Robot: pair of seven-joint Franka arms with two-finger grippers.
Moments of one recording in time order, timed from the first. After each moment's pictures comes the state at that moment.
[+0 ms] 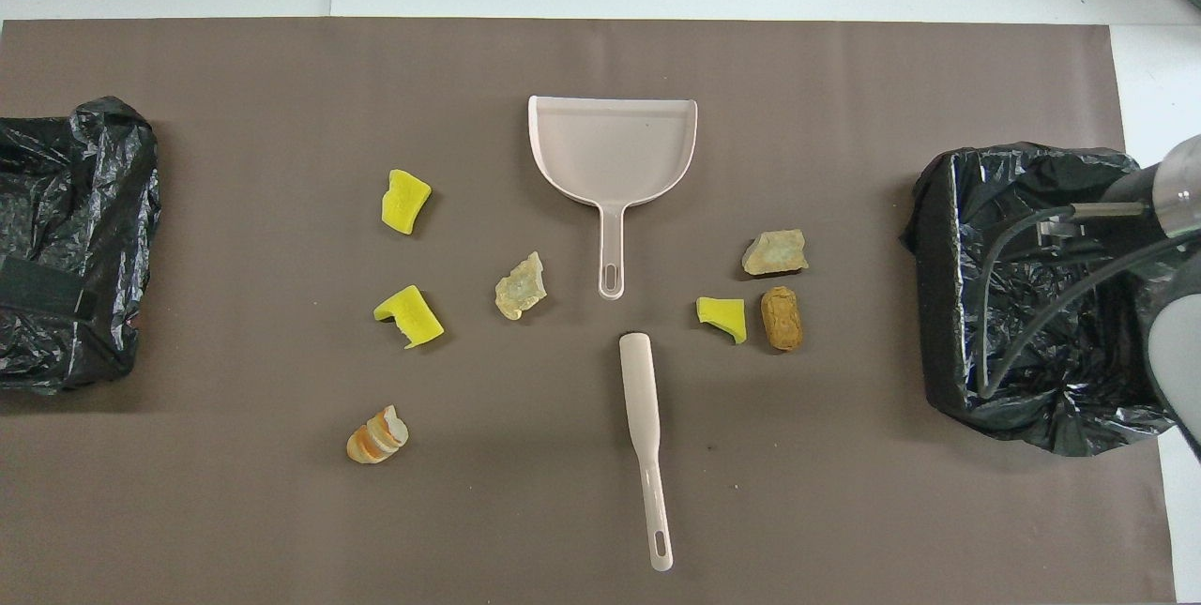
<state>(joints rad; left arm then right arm) -0.12 -0.04 0.04 -1.42 -0.01 1.29 0.09 0.09 0.01 -0.03 -1.61 -0.01 1.59 0.10</state>
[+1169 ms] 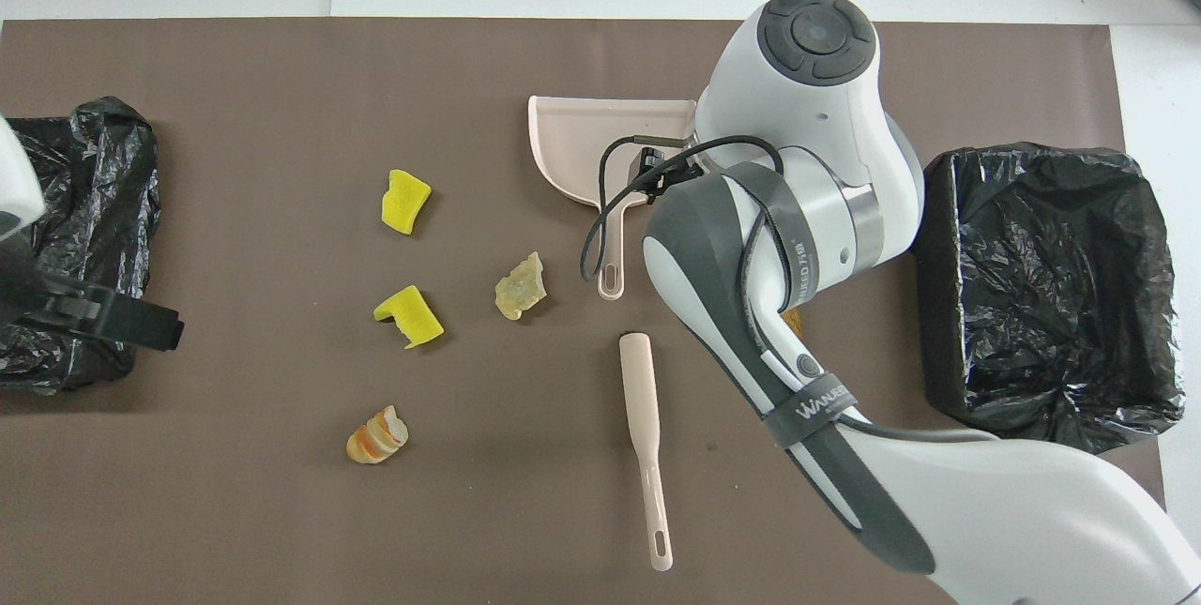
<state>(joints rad) -0.23 -0.08 0.01 -1.53 -0.03 1.34 0.08 0.42 0.49 -0.02 -1.33 0.08 1.82 0.54</state>
